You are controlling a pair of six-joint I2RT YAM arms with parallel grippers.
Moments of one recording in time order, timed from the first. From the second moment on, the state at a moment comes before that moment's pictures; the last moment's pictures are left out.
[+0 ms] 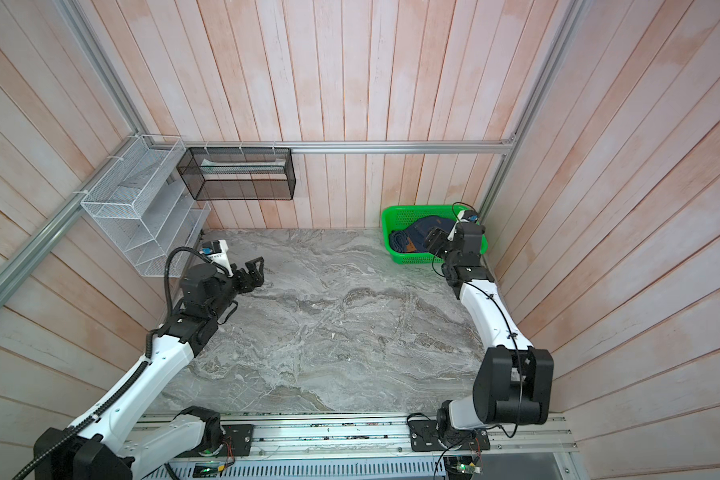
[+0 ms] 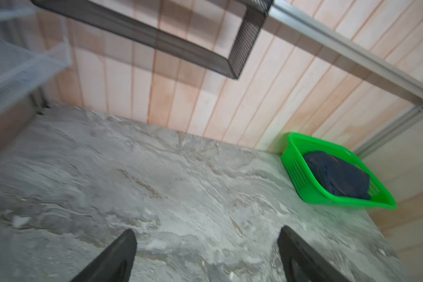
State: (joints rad) left arm -0.27 1.11 0.82 -0.03 0.00 -0.38; right arm 0.02 1.51 1.21 -0.12 -0.11 0.49
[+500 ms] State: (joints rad) left arm -0.42 1.38 0.86 0.02 0.23 -0.48; right arm 0.12 2.00 1.74 -0.29 -0.11 0.50
